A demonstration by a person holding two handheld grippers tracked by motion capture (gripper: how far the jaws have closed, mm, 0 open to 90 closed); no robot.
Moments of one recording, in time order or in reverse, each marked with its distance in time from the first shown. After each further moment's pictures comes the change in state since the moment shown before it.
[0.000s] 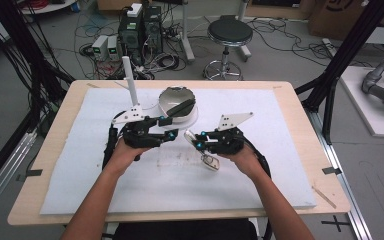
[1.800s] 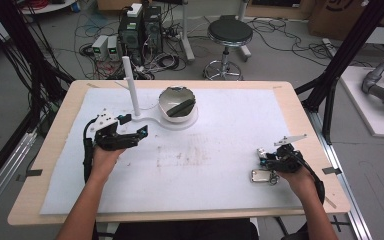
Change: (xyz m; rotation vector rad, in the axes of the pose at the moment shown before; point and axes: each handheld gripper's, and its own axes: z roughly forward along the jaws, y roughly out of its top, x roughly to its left) left arm 0.024 -0.033 -0.062 0.010 0.469 -0.047; right arm -0.026 -0.127 -0.124 0.420 -0.524 0.387
